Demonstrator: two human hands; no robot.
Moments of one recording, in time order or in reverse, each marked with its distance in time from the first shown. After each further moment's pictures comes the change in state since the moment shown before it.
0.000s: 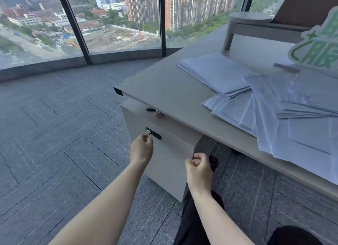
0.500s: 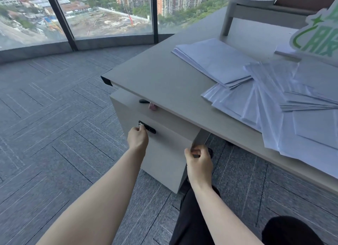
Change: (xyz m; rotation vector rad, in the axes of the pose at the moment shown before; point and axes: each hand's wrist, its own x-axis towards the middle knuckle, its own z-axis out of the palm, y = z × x) left_hand 0.047 -0.007 0.029 -0.438 0.004 -0.322; right_hand 0.023 0.010 0.007 -0.007 0.071 -0.031
